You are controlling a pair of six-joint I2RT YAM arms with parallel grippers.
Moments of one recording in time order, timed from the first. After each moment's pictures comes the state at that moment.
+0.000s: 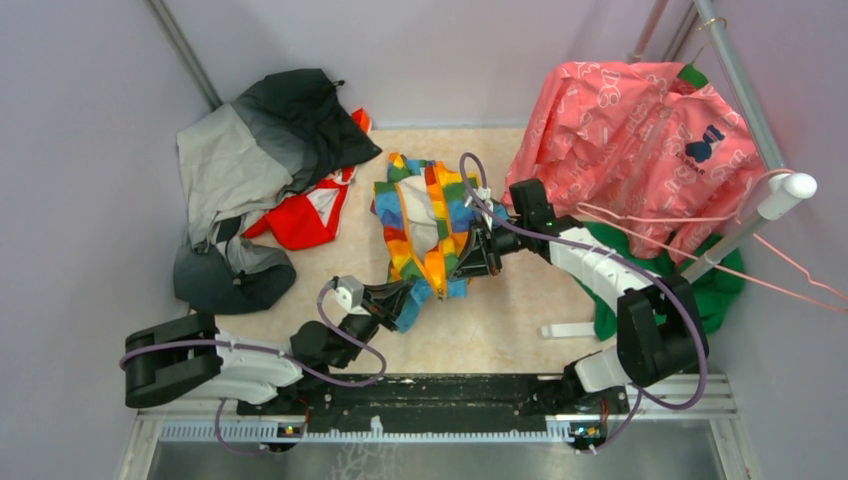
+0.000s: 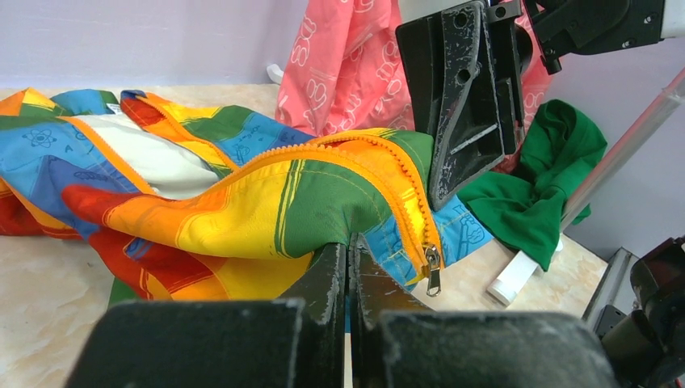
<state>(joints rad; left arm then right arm) -1.26 1.20 0.08 1.44 -0.53 -0.16 0.39 1.42 0.91 -0.30 -1.37 -0.23</state>
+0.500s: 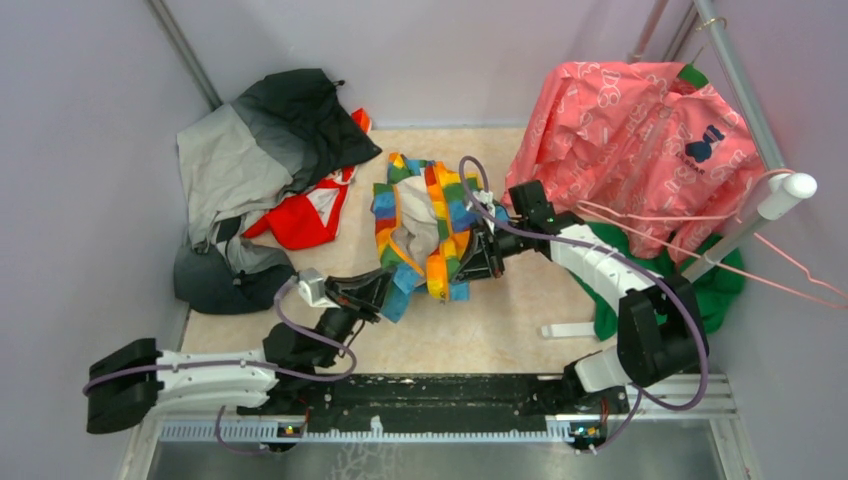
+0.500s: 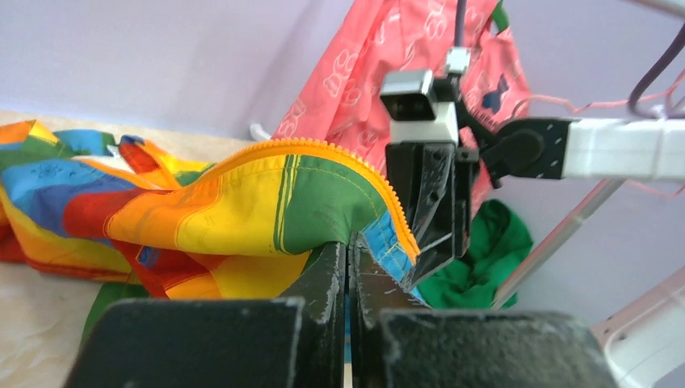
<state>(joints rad) -1.26 0.92 0.09 1.30 -0.59 -0.25 0.39 1.42 0.93 -0.43 -1.38 -0.36</state>
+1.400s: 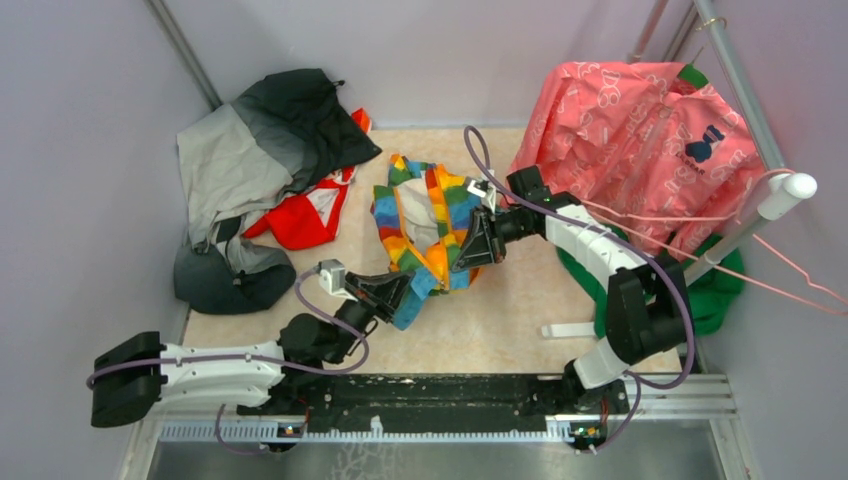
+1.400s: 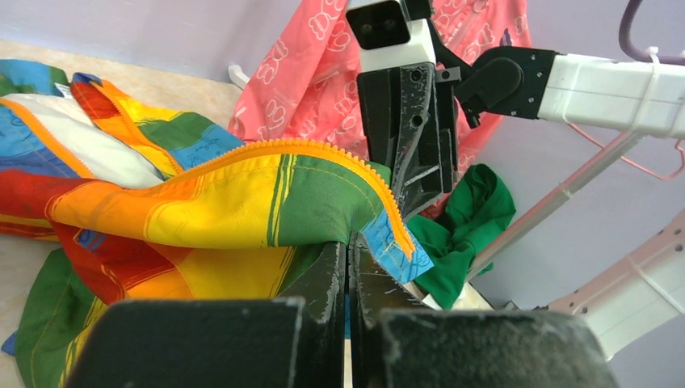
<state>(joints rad) -1.27 0.91 0.20 1.05 -0.57 -0.42 0.35 1.53 1.10 -0.64 -1.52 -0.36</state>
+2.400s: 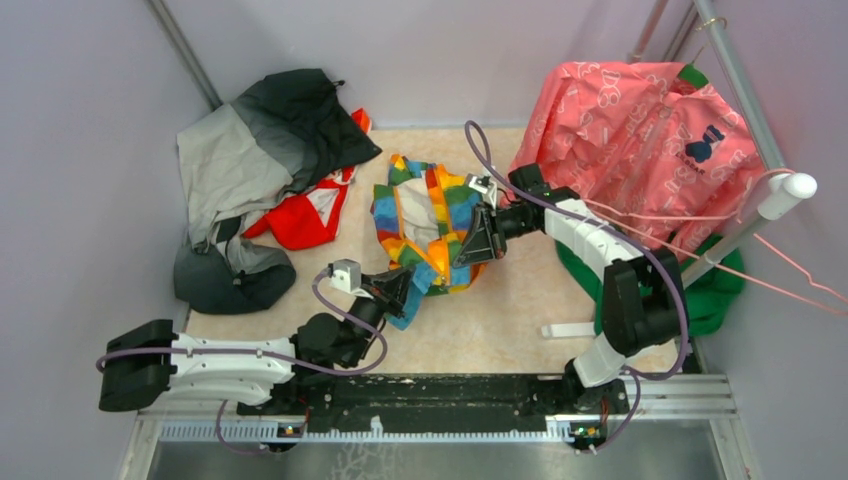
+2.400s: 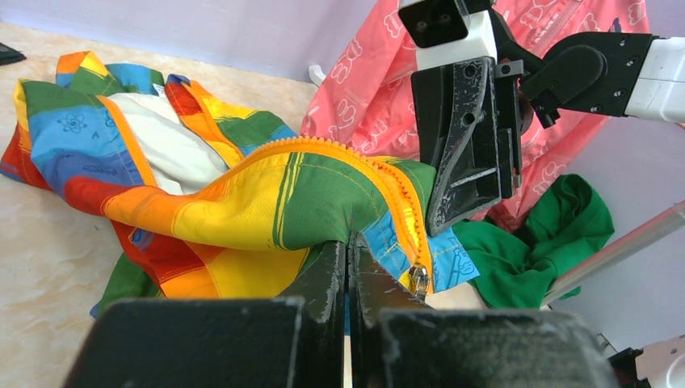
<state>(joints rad) -1.36 1.02 0.30 0.99 -0.85 -0.31 0.33 1.57 1.13 -0.70 -1.52 -0.39</state>
